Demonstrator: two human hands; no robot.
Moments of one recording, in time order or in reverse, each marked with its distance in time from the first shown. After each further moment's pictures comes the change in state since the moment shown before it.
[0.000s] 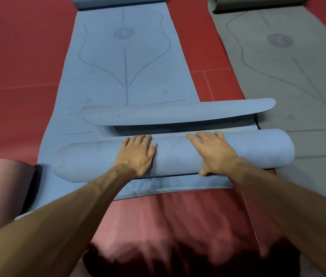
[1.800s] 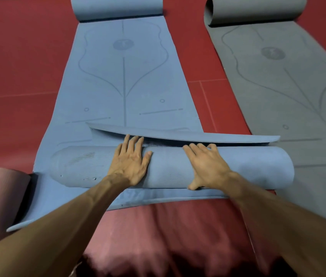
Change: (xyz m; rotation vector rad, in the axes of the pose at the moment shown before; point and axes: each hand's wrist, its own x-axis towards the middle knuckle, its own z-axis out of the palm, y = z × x) left_hand 0.000 -0.005 0.004 -0.056 0.098 -0.044; right_hand -0.008 -0.014 -0.005 0.030 0.065 -0.017
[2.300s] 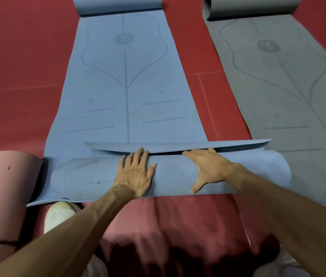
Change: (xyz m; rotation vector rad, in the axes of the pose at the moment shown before) left_hand -0.077 0.019 0.011 0.073 -0.148 -0.032; right_hand -0.047 -0.003 -0.010 0.360 -0.285 -0.054
